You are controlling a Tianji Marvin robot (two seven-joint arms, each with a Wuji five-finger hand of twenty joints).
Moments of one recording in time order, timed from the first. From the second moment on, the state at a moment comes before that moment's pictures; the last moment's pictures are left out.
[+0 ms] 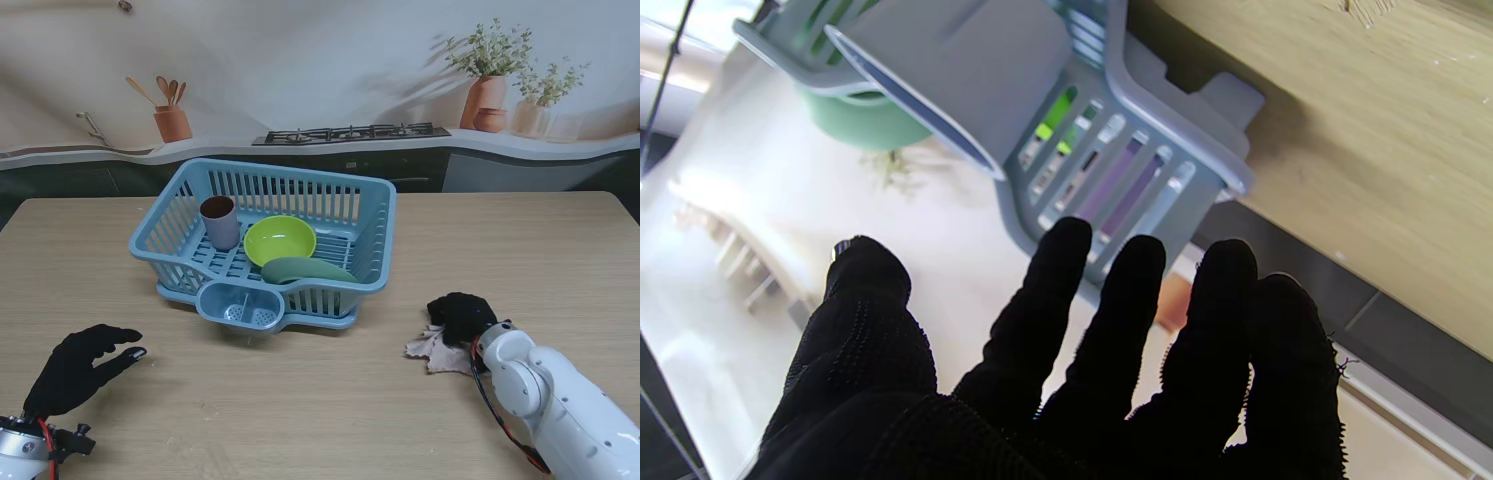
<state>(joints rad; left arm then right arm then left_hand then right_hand) 2.24 -1.16 -1.82 -1.83 0.55 -0.57 0.22 -1.54 -1.02 1.22 -1.34 -0.90 -0.14 -0.05 0.81 -0.13 0.01 -0.05 0.93 0.35 0.25 0.42 0.76 0.48 0.60 0.44 0.57 0.64 0.79 0.76 0.21 0.66 1.20 0.75 0.79 -0.93 1.39 -0.23 0.86 -0.03 1.38 0.20 0.97 0.22 1.11 0.54 0.95 0.19 1.19 0.45 0.78 0.21 1.62 0.67</state>
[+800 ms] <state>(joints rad) 2.24 -1.16 -1.82 -1.83 0.55 -0.57 0.23 -1.49 -1.04 1.21 -1.30 -0.93 -0.16 -0.03 0.81 -0.13 0.01 -0.05 0.93 0.35 0.25 0.42 0.76 0.48 0.60 0.44 0.56 0.64 0.79 0.76 0.20 0.66 1.20 0.74 0.81 -0.92 1.32 -0.24 0.86 -0.02 1.32 0.18 0.97 0.20 1.06 0.50 0.95 0.19 1.19 0.44 0.78 0.21 1.61 0.67</state>
